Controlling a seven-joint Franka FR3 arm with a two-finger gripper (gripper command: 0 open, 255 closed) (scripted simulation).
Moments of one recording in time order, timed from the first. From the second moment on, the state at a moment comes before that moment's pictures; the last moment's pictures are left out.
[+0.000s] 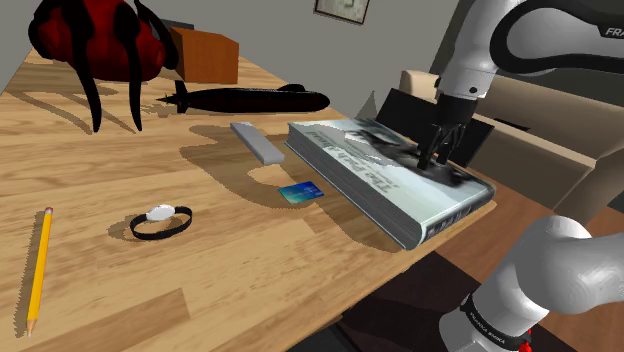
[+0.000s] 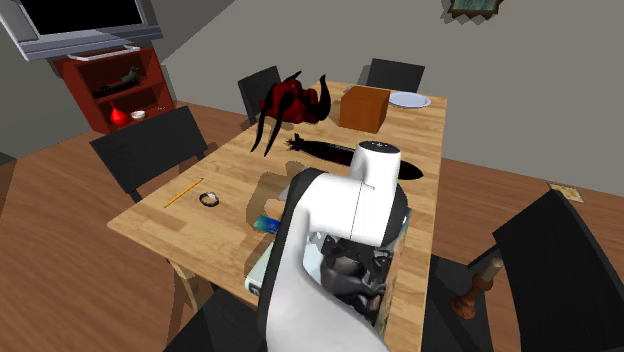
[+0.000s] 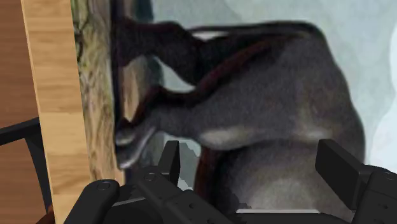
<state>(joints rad) 0.01 -0.80 0.01 -2.45 0.04 1.55 0.14</state>
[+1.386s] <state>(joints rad) 0.07 -0.17 0.23 -1.95 0.06 1.70 0.41</state>
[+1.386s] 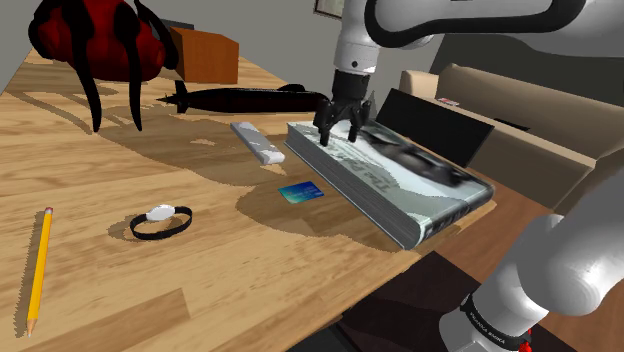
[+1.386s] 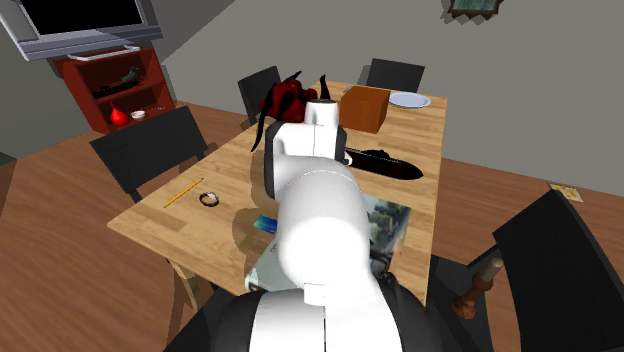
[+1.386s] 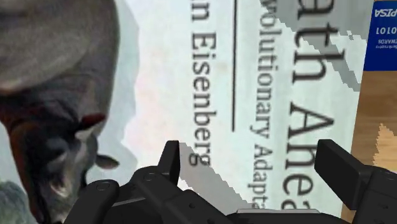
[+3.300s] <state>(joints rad) 0.19 0.43 0.30 -1.33 -0.13 1.76 0.63</state>
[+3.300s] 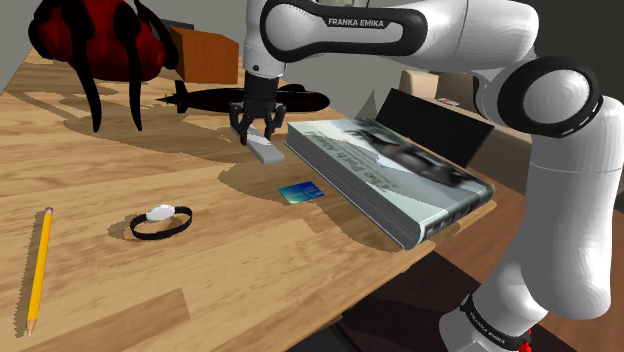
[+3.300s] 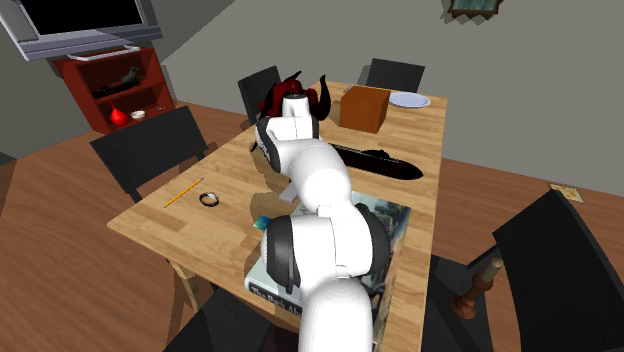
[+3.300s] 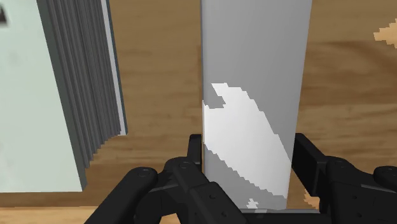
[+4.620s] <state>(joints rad) 0.22 0.49 0.30 -1.04 -0.14 1.53 0.62</state>
